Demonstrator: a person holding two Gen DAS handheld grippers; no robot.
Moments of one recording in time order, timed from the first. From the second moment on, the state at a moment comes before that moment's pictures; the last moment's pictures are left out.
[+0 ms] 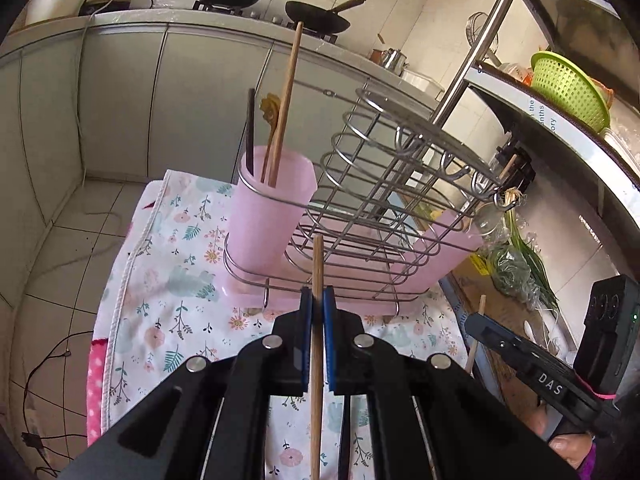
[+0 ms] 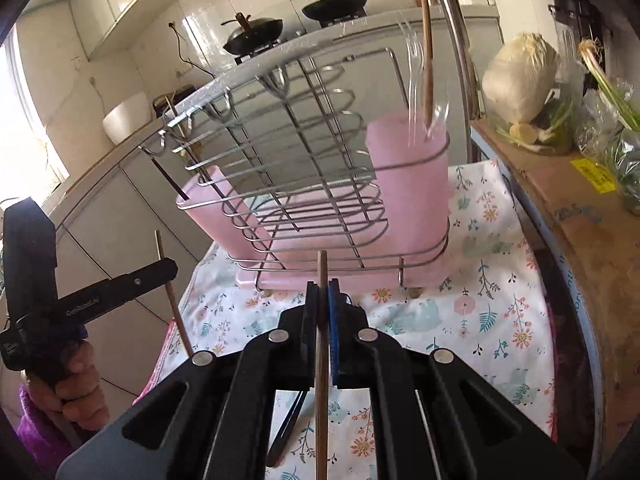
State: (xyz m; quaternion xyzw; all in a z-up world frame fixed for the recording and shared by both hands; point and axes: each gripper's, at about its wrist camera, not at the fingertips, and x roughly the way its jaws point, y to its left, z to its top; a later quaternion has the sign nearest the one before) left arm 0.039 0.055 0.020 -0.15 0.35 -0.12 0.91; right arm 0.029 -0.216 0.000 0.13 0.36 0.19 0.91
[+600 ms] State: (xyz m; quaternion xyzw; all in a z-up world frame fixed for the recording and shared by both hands) left arm 0.002 0.049 0.036 -0.14 0.29 -0.12 0.94; right arm -0.014 -0.223 0.031 0.14 0.29 0.21 0.92
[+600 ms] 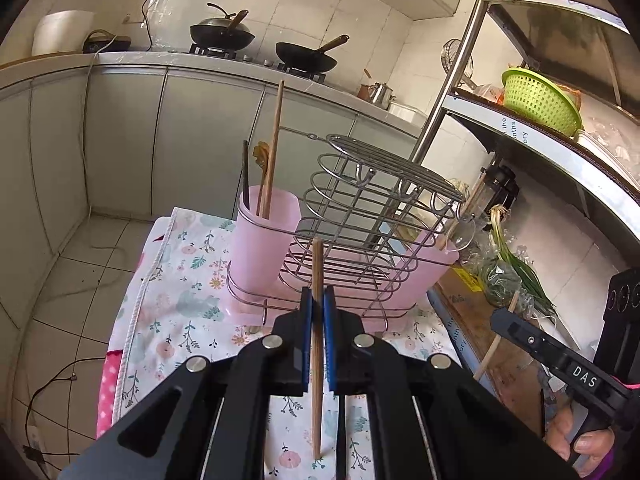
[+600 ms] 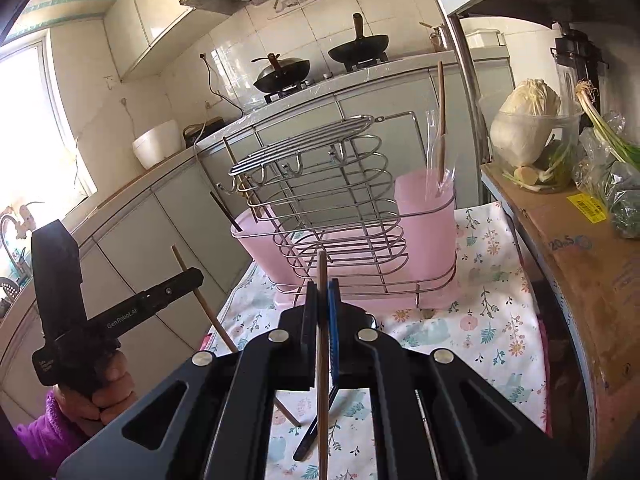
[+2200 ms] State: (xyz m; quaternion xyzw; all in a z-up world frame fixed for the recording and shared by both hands) left arm 0.016 0.088 0.199 -0.12 0.15 -0.12 0.97; right arm 0.028 -0.287 0.213 0.10 0.12 0.14 0.98
